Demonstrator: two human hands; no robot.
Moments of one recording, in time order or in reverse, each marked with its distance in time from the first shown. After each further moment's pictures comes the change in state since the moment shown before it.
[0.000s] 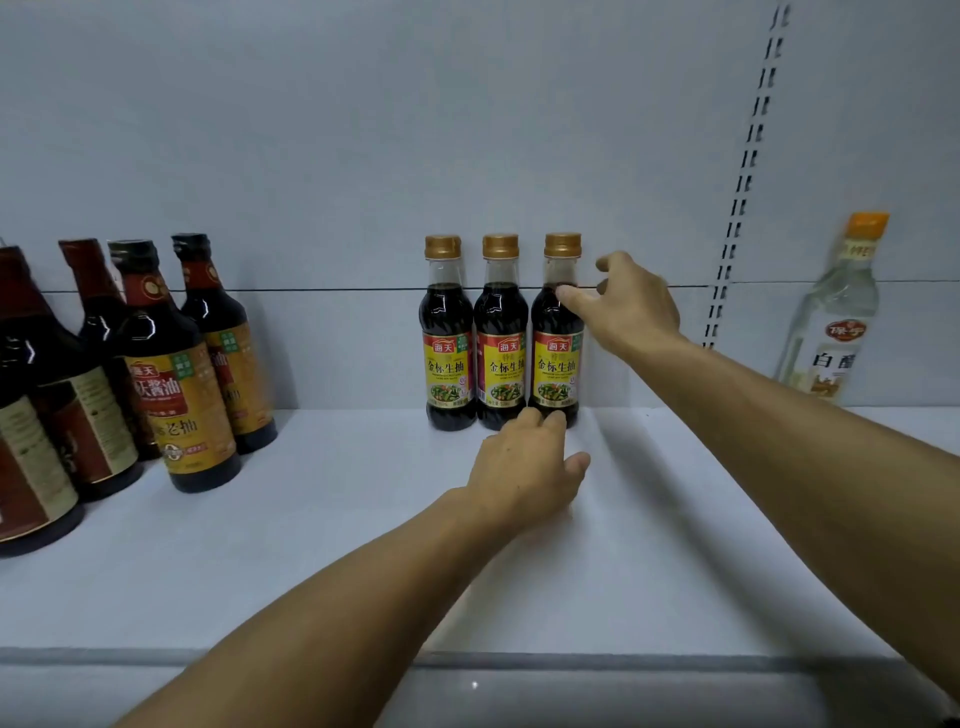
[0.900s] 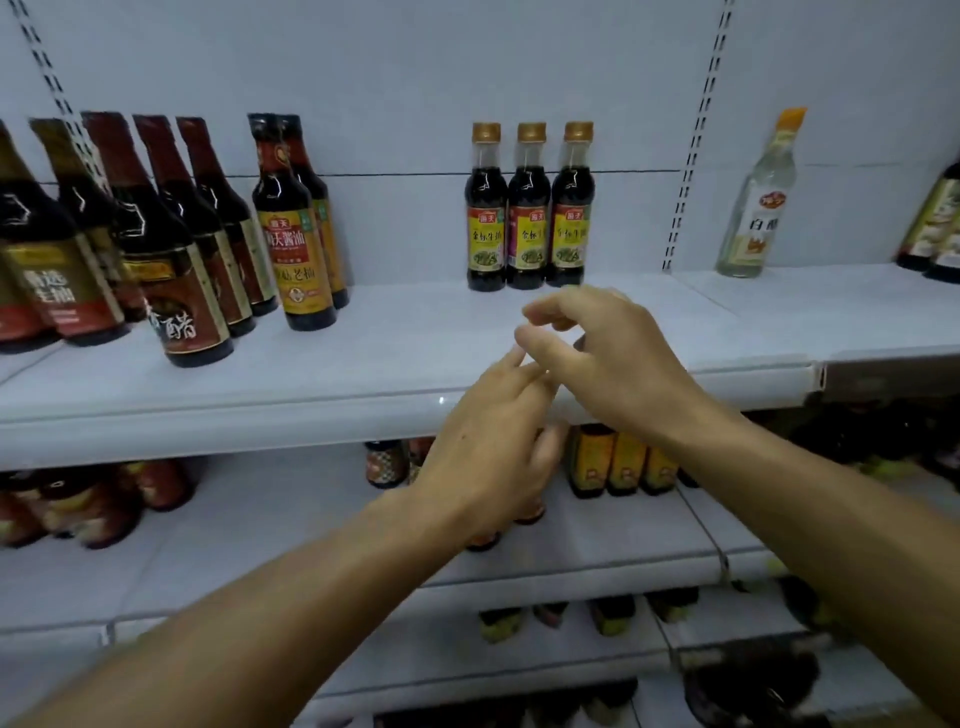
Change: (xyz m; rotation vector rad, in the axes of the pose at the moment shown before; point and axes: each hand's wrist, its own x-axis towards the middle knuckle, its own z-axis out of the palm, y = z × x) left_hand -0.269 -0.056 -0.035 -0.171 0.225 0.463; right_hand -0.318 -0.110 -0.033 0.076 -0.142 -0.286
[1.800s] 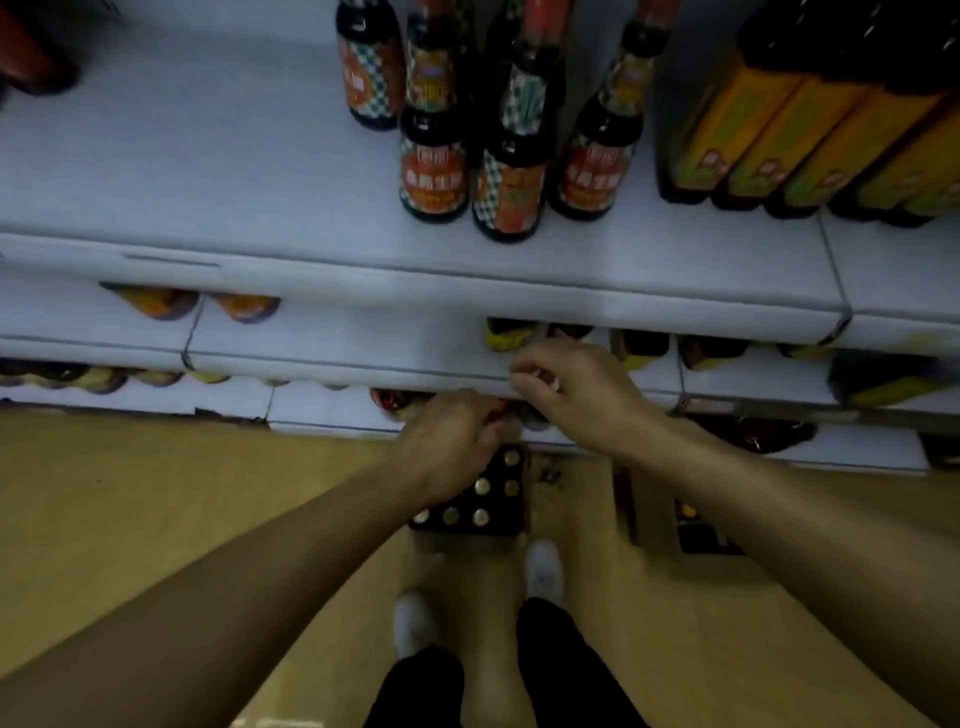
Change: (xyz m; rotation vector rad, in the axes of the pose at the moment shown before) left_hand -0.239 -0.093 0.257 -0.271 -0.516 -0.711; right_hand -0.227 0.164 0.243 0.097 -0.765 0.169
